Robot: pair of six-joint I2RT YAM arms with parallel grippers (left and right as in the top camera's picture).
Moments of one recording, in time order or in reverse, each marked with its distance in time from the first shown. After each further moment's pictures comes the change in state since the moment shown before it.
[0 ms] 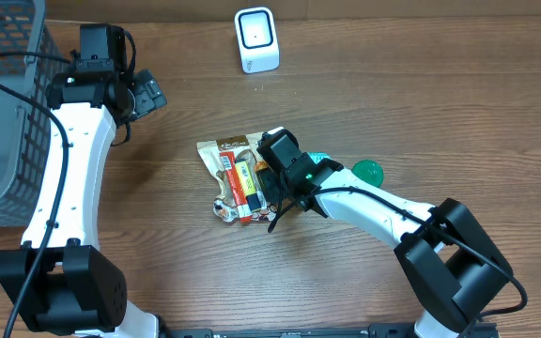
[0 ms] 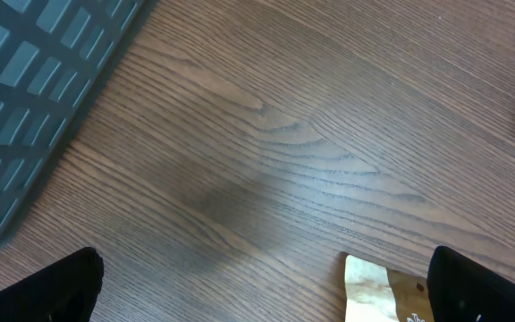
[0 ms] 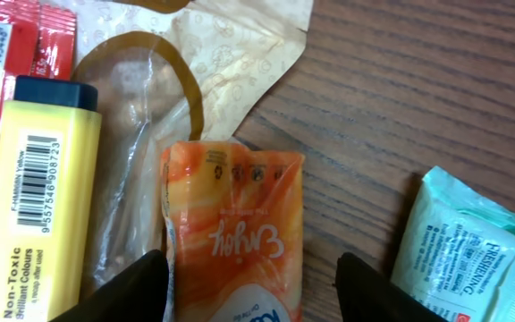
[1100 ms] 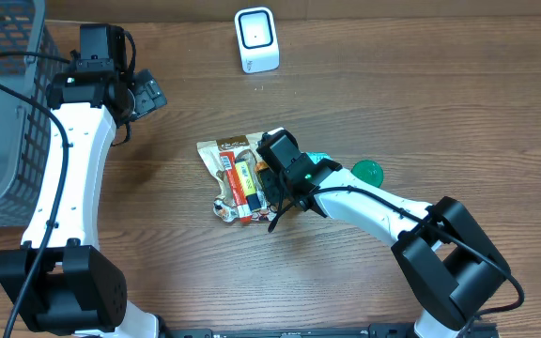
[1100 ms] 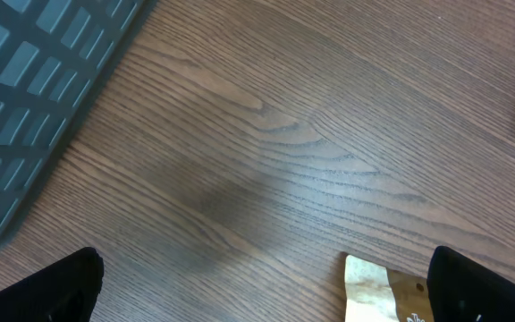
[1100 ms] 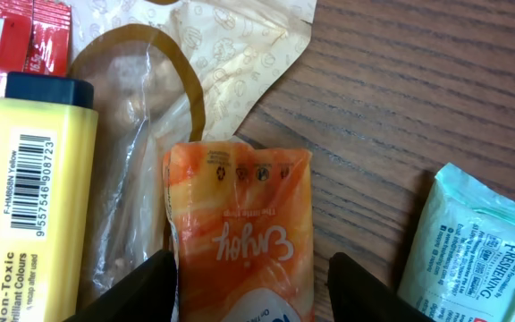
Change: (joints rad) left arm 0.000 0.000 0.000 0.000 0.000 0.000; right arm 0.000 0.012 0.000 0.006 -0.010 0.012
